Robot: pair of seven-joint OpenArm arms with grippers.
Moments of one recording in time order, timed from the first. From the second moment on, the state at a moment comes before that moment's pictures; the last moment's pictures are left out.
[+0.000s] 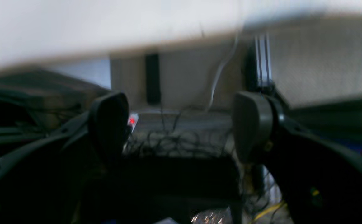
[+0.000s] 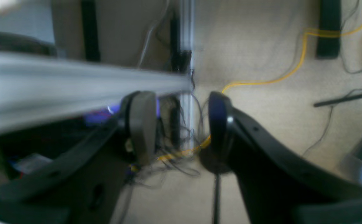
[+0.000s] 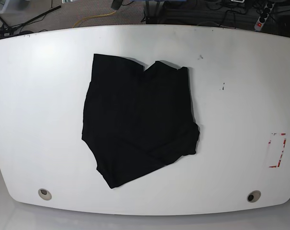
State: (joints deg) left arm 72.9 -2.5 -12.0 112.8 1.6 -1.8 -5.0; right arm -70.4 7.1 14.3 112.5 24.7 20.6 -16.6
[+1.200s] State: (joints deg) left arm 61.0 -8.6 -11.8 113.5 -10.9 -1.8 -4.6; right arm -14.9 9.7 20.1 111.8 34.3 20.8 -57.3
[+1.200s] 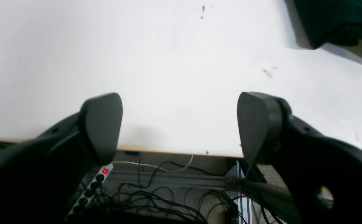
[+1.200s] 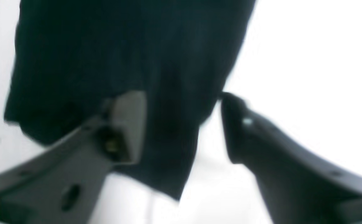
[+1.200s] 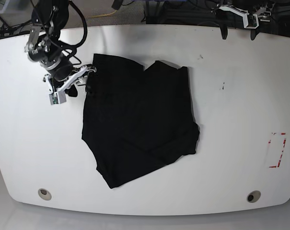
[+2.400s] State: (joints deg) left arm 57.3 -8.9 -10.3 113.3 -10.9 -1.6 -4.5; right arm 12.3 7.9 20.1 64.9 35.2 25.7 -53.1
